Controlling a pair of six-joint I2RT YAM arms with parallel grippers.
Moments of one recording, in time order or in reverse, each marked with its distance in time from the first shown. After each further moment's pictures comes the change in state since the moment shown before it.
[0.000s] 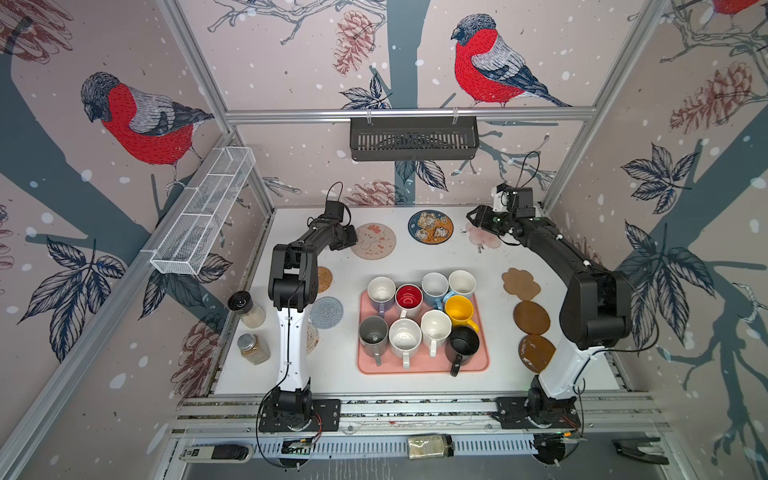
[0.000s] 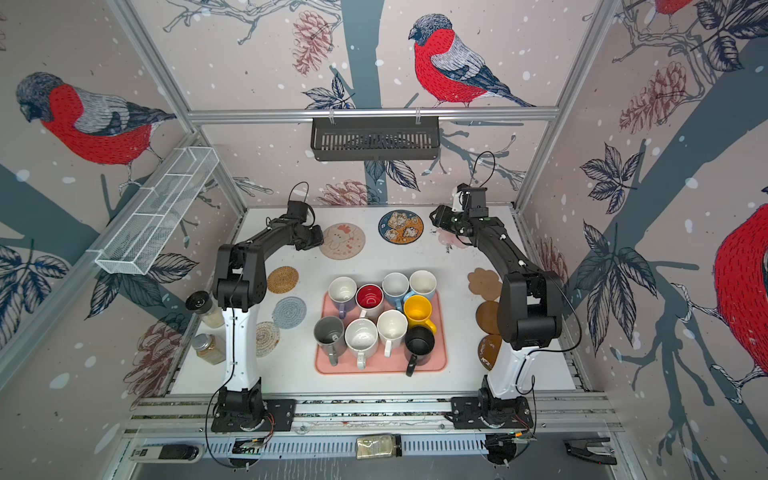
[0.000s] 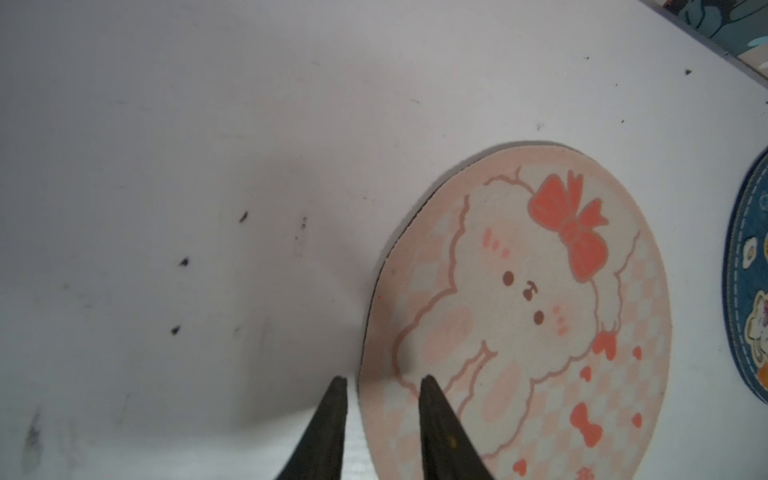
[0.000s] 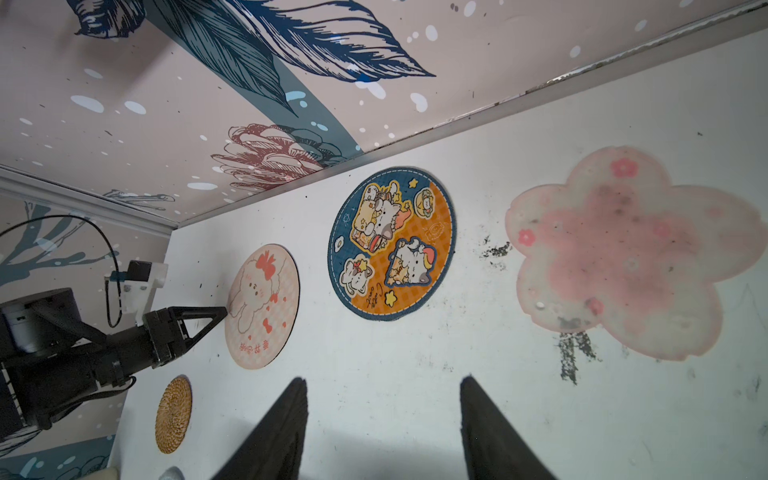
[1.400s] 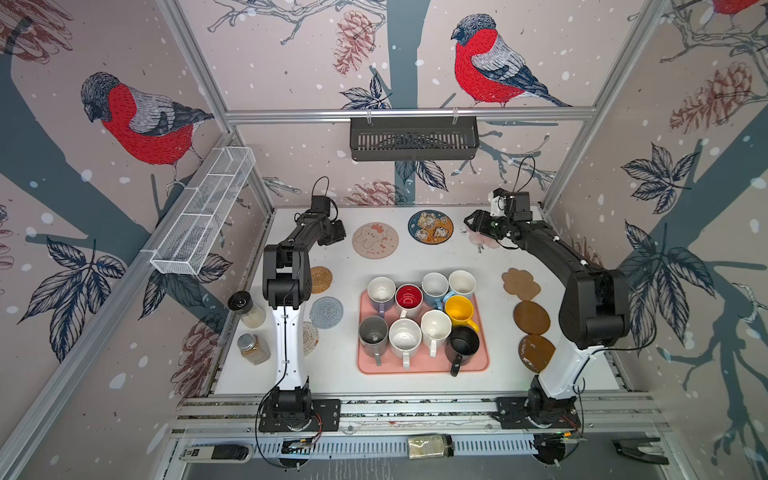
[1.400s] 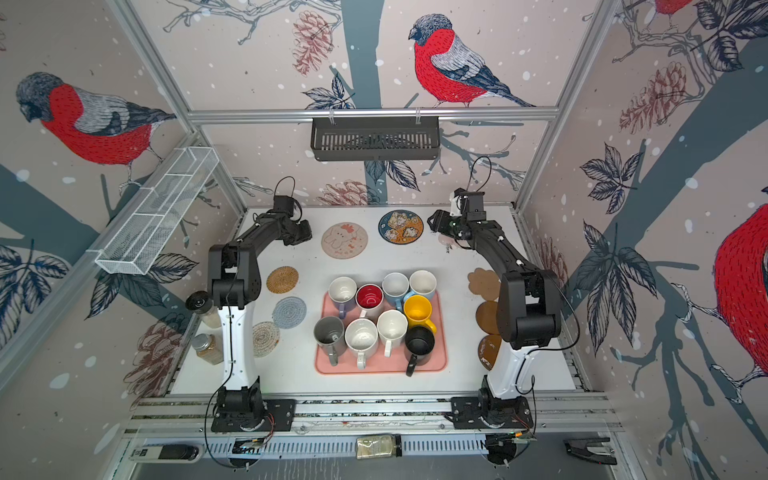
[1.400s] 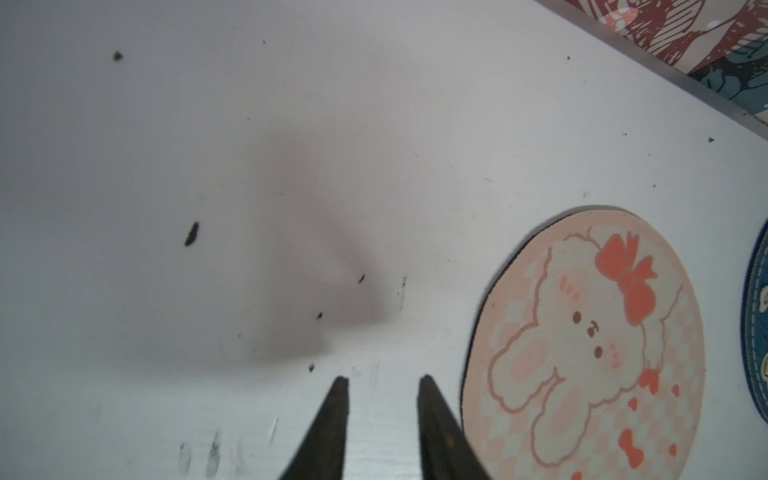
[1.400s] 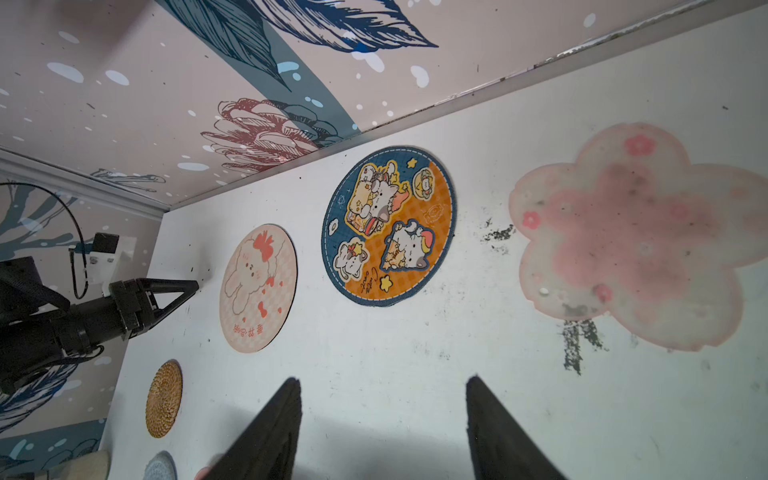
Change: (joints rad) left arm 0.083 0.020 0.103 -0.098 -0.011 0.057; right arm 0.013 0.005 -0.036 0.016 -0.008 -0.029
